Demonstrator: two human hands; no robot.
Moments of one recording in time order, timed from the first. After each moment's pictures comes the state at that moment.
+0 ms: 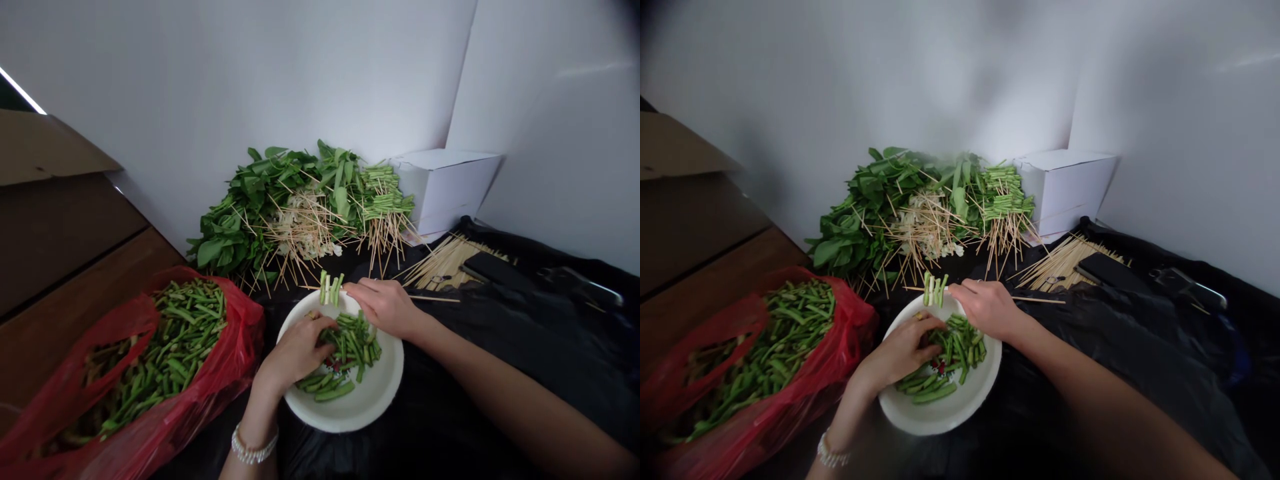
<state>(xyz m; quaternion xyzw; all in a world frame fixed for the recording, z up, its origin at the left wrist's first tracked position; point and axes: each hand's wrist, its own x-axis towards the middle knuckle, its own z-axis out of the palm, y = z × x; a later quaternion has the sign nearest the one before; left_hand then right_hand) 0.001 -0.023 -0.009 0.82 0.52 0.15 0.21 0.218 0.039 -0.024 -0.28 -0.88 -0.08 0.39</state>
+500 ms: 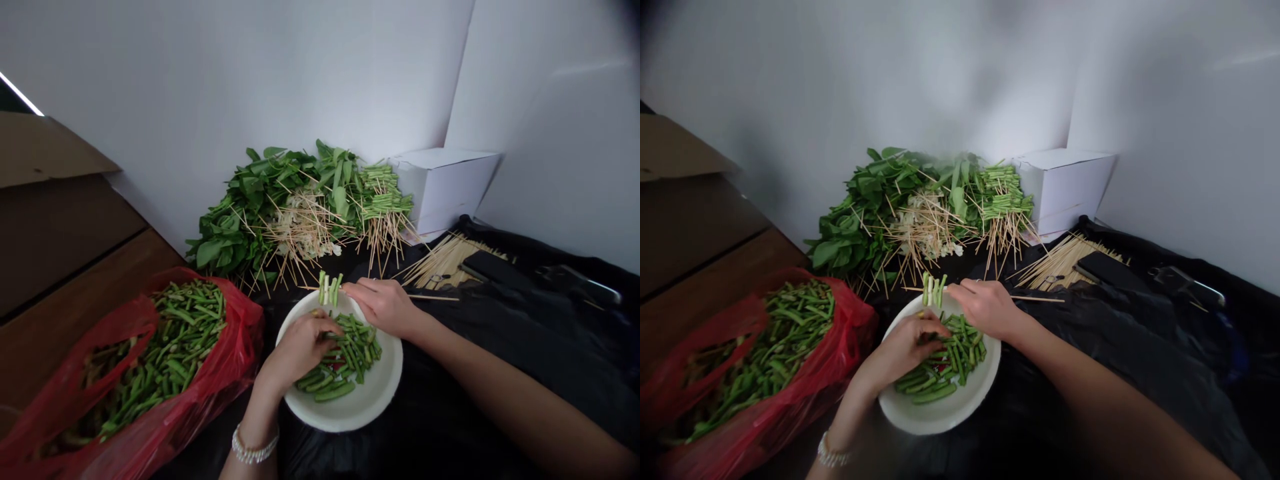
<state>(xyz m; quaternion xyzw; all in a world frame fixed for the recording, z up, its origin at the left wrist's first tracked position) 0.006 -0.019 -0.008 0.82 0.49 0.19 0.22 0.217 0.039 -0.023 -0.28 -0.87 -0.09 0.39</state>
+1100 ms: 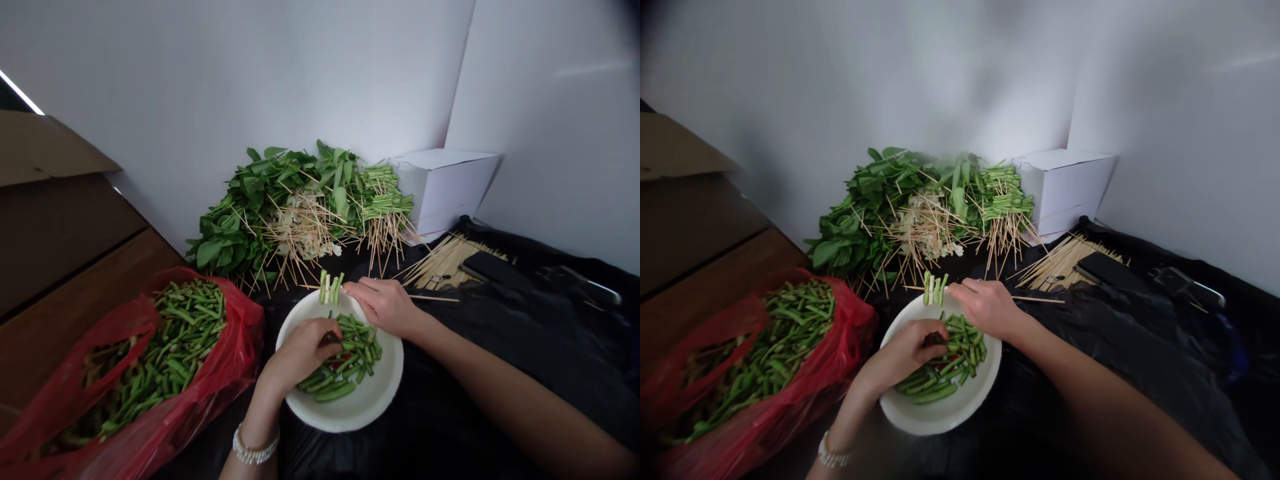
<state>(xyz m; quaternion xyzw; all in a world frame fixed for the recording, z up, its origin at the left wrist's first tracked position) 0.007 -0.022 -0.012 0.81 0.50 0.16 0.26 0.218 0.039 -0.025 -0.28 -0.87 -0.09 0.39</state>
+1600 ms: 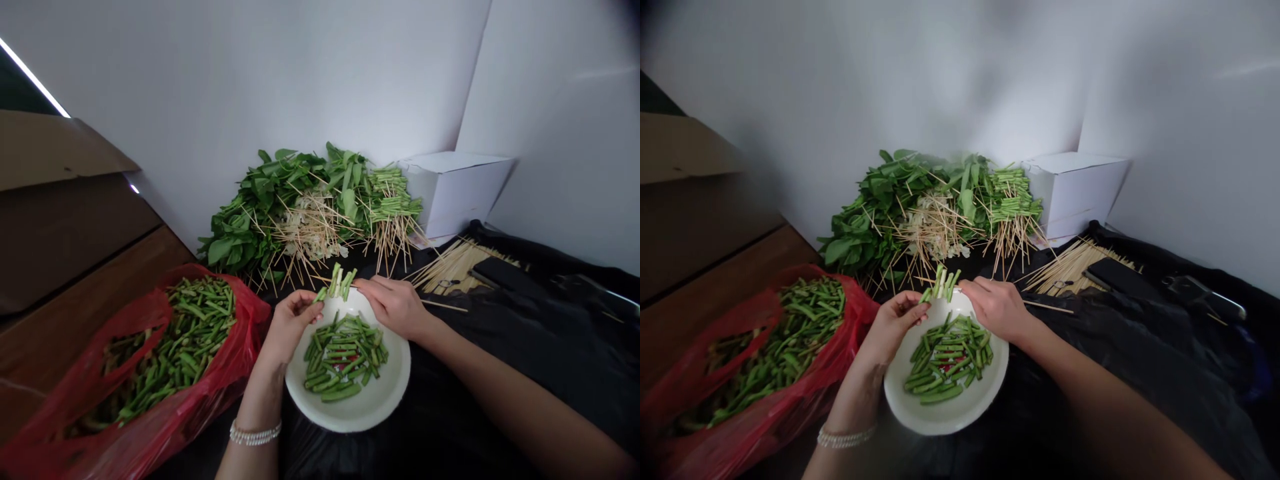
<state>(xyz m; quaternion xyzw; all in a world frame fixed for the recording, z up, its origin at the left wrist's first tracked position) -0.009 -0.003 -0.011 0.49 0.50 0.53 0.47 0.221 0.043 -0.028 -0.28 -0.85 -0.05 0.44</state>
